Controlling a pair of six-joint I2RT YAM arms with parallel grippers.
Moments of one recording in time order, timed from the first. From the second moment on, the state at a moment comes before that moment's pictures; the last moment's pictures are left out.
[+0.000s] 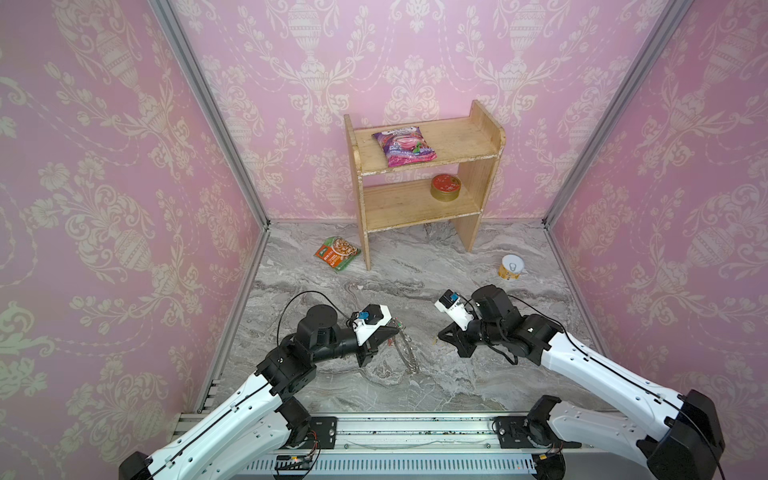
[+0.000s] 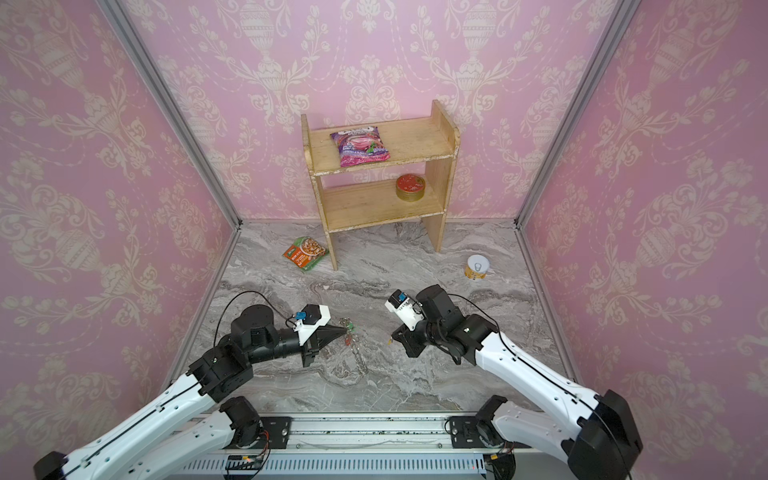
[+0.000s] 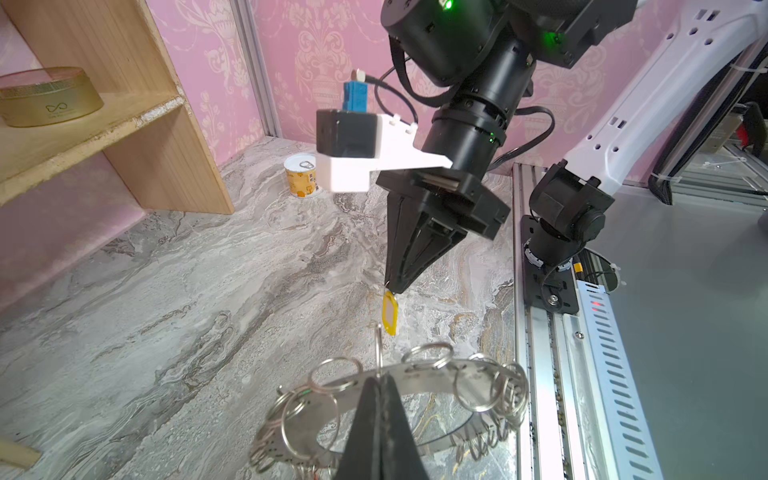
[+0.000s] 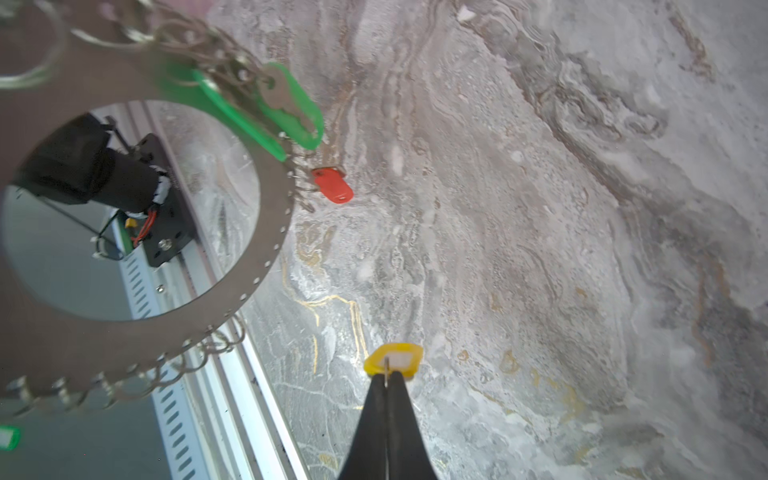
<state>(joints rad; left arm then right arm) -0.70 0.71 0.62 -0.21 0.49 0.16 0.66 1.05 0.80 -0.57 -0.40 -0.04</state>
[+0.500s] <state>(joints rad) -0.79 0.74 0.77 -0.31 0.49 0.34 0.66 1.03 1.12 -0.83 -0.72 -0.36</state>
